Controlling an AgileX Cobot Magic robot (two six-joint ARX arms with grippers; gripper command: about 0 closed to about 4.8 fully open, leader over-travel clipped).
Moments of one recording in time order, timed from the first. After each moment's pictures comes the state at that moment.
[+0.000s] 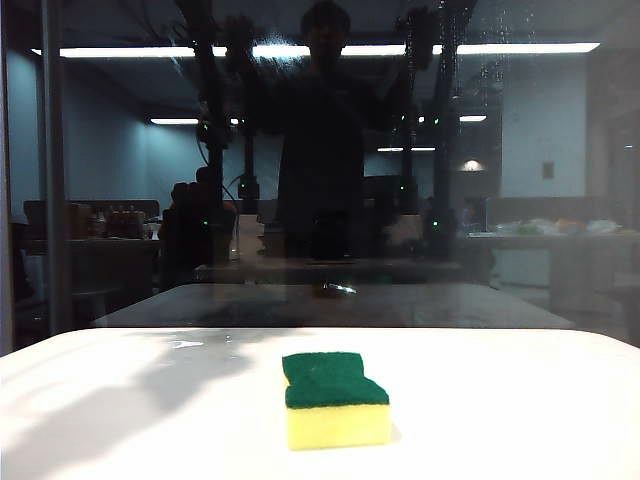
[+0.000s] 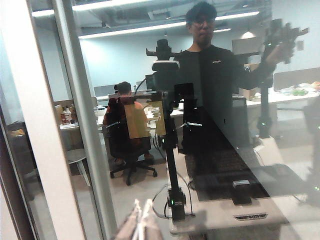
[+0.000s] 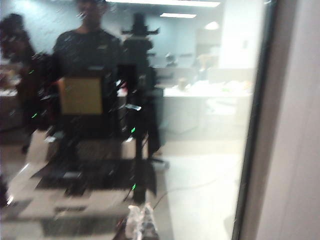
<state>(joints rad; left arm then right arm) -0.11 1.31 2.01 -0.42 -0.09 0.19 0.00 1.53 2.44 -0.74 0.07 -0.03</state>
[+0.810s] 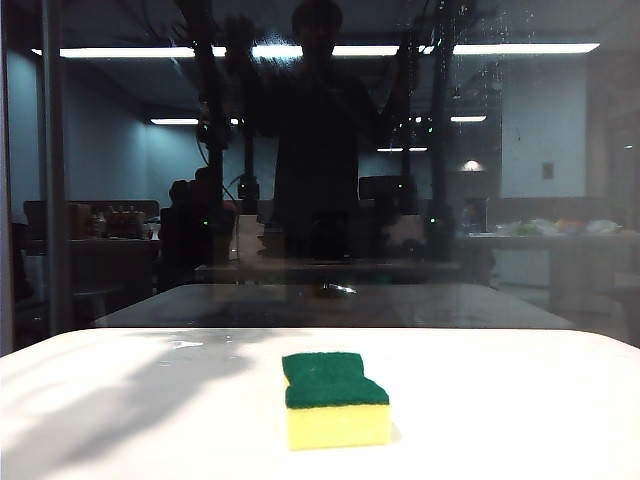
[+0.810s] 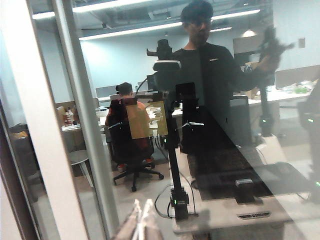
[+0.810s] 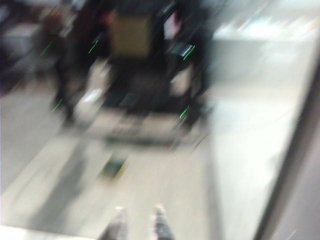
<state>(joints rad) -0.11 1.31 2.01 -0.42 -0.09 0.21 0.12 1.19 2.03 -0.92 -0.03 0.00</state>
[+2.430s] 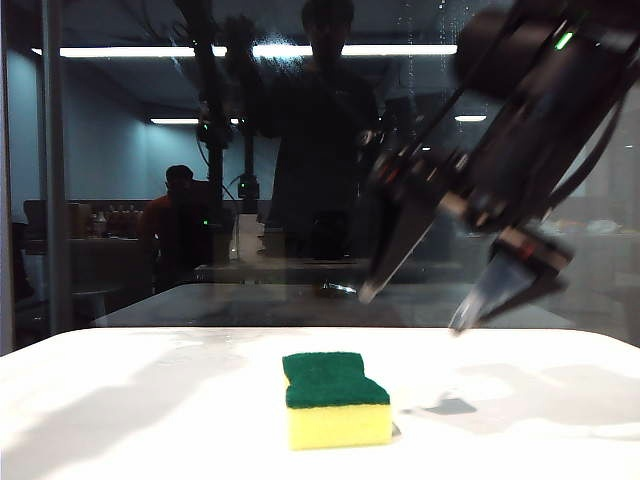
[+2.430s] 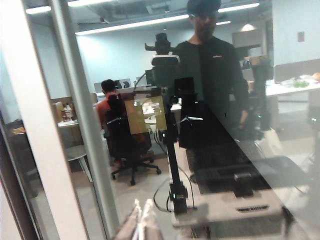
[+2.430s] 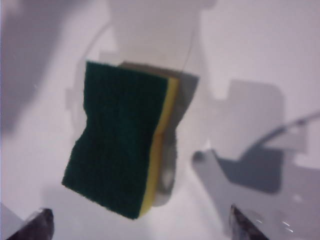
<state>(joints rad) -0.11 1.31 2.01 -0.44 -0.09 0.21 0.52 1.58 0.93 -0.38 -0.34 0.28</state>
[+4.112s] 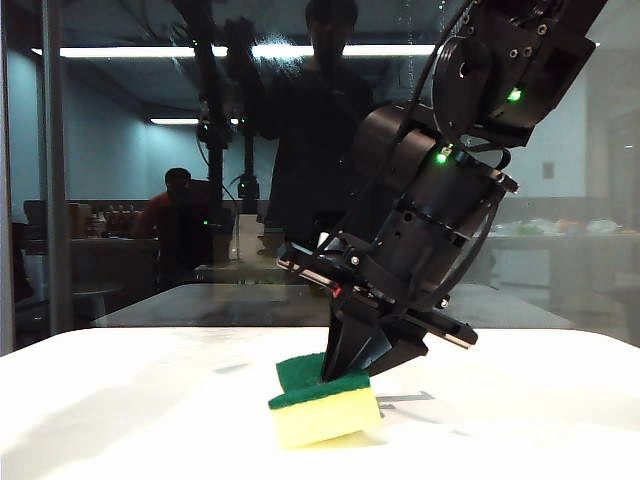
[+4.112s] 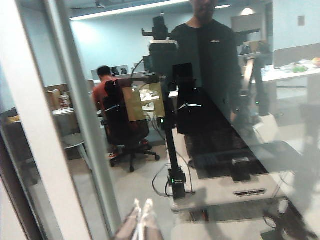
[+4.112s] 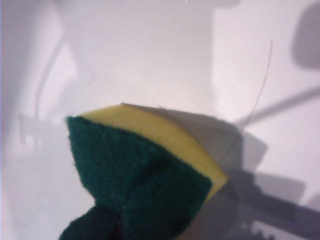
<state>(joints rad) -0.11 1.31 2.01 -0.50 -0.09 0.21 0.63 1.89 1.05 -0.21 -0.28 0.43</state>
